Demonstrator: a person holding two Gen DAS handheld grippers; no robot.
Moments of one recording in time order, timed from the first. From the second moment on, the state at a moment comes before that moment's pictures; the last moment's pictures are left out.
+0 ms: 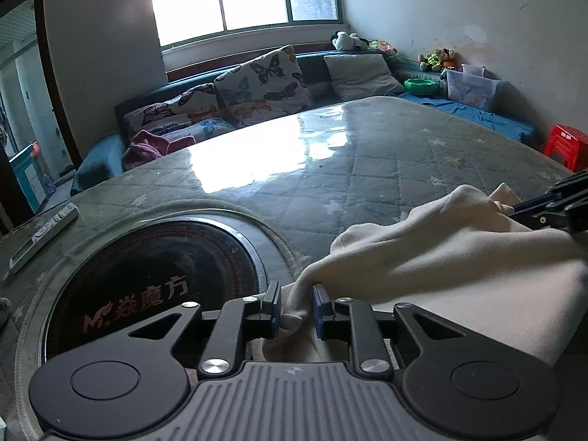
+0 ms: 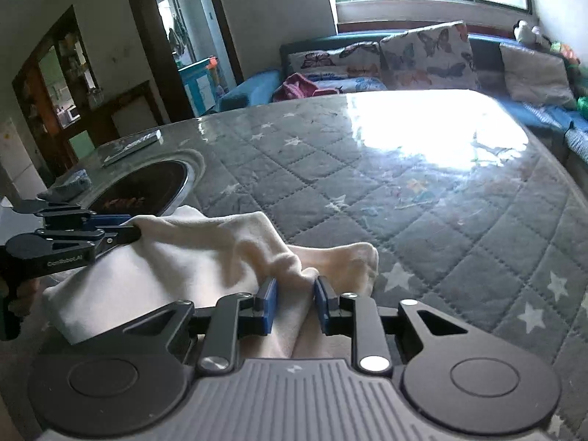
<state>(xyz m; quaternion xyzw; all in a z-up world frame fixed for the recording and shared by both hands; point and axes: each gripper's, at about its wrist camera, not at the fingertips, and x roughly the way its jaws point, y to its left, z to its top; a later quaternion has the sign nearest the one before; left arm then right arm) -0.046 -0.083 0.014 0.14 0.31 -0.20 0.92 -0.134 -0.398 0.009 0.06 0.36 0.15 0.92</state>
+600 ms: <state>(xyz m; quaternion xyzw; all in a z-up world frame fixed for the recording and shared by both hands) -0.053 -0.072 0.034 0.11 0.29 -0.17 0.94 -0.139 -0.381 0.038 0.00 0.31 0.12 0.94</state>
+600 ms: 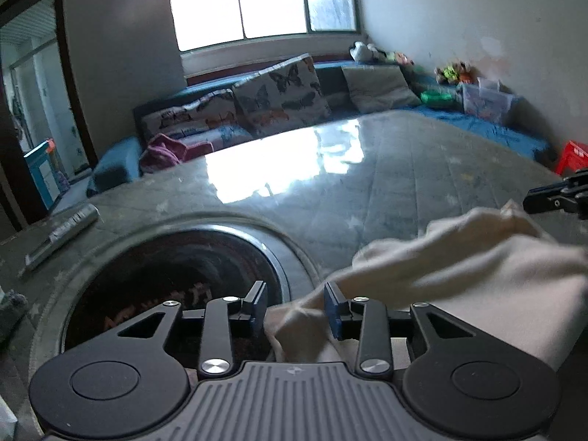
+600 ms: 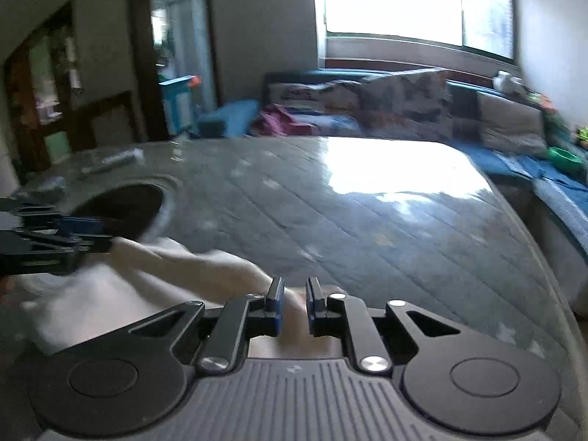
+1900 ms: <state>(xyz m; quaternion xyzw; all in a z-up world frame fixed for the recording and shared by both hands) -0.099 -0.099 0.038 0.08 0.30 -0.24 0.92 -0.196 -0.370 0.020 0.00 0.28 0.15 0.95</state>
